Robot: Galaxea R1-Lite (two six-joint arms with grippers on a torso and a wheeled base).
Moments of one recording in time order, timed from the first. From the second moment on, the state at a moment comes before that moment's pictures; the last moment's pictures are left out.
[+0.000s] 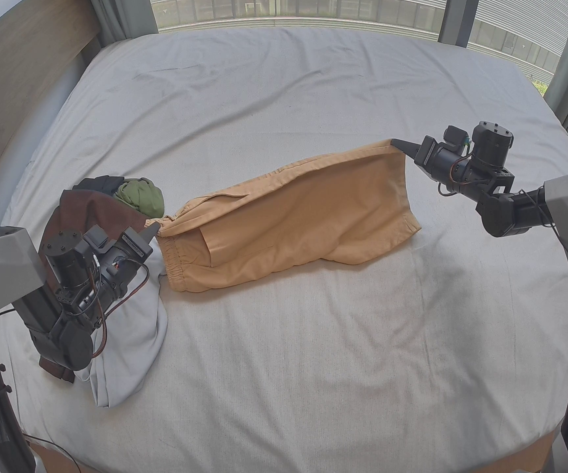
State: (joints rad) left arm -0.13 2.14 -0.63 -1.55 -0.18 -0.79; right arm 0.14 2.30 -1.65 -0.74 0.55 0.58
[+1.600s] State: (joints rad) left arm -0.23 1.98 -0.52 -1.55 -0.19 -0.78; right arm 0.27 2.13 -1.07 -1.17 0.51 0.62
